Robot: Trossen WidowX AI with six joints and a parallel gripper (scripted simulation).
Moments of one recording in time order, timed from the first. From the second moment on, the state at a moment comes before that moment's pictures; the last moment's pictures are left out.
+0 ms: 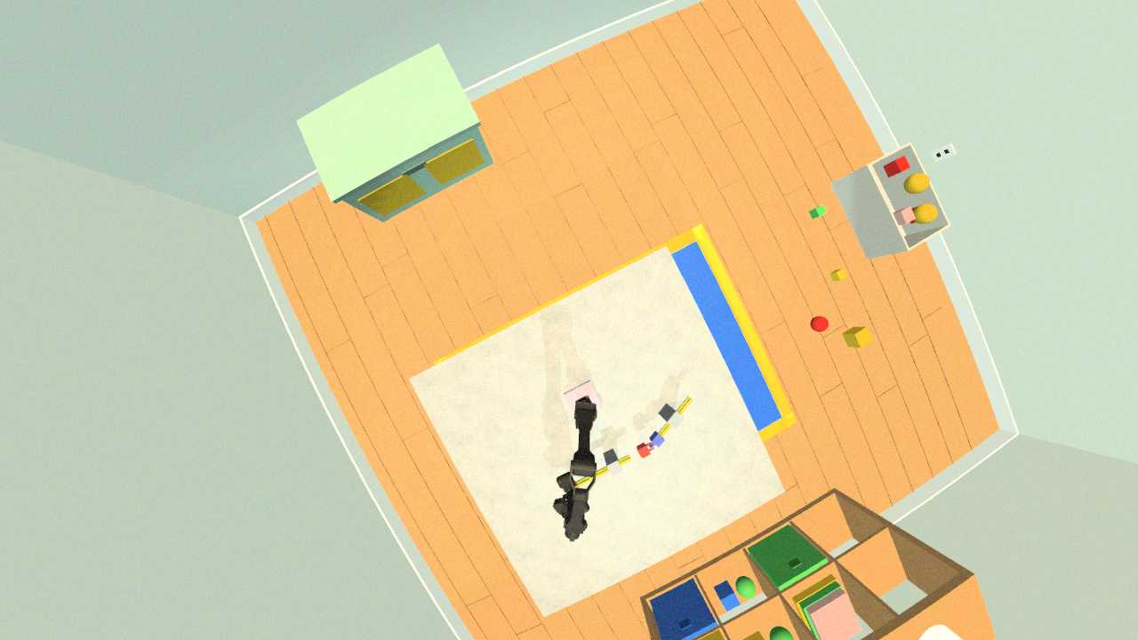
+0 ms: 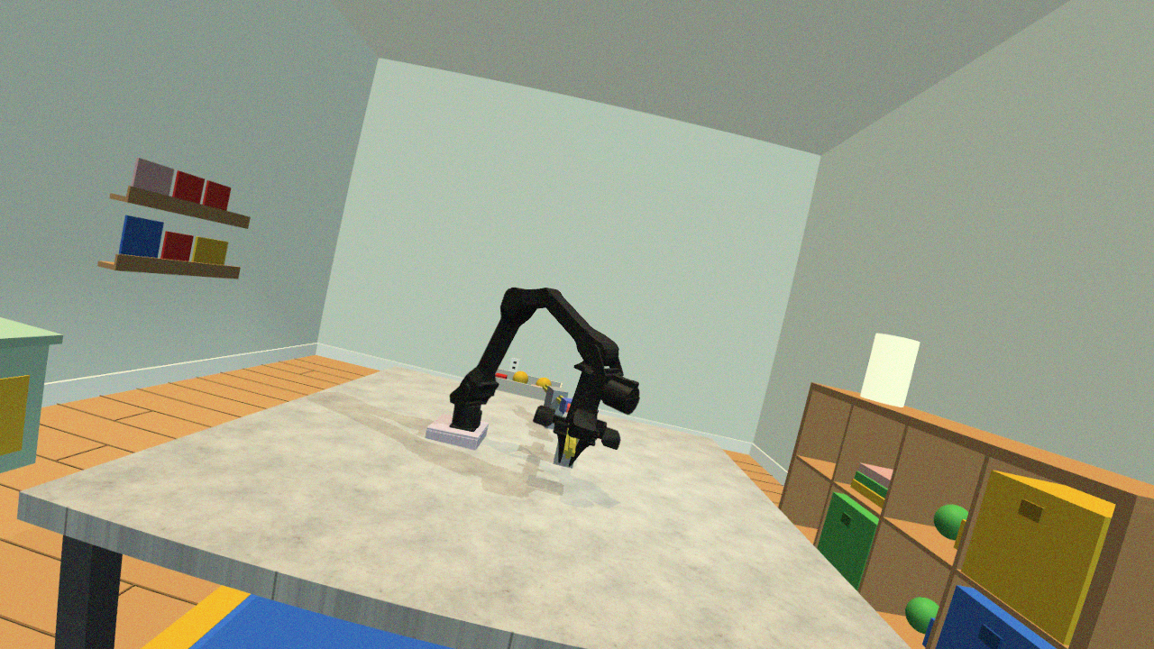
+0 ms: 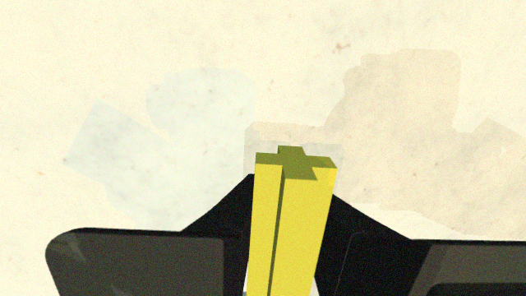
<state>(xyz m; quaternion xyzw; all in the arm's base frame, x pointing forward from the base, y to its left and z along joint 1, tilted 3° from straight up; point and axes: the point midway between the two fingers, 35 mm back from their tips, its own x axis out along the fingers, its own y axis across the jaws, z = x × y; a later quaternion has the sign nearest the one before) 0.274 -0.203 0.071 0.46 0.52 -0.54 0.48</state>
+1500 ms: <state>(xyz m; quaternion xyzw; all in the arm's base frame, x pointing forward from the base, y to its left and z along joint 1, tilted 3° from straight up) 0.274 -0.163 0.068 0.49 0.50 -0.51 0.50</state>
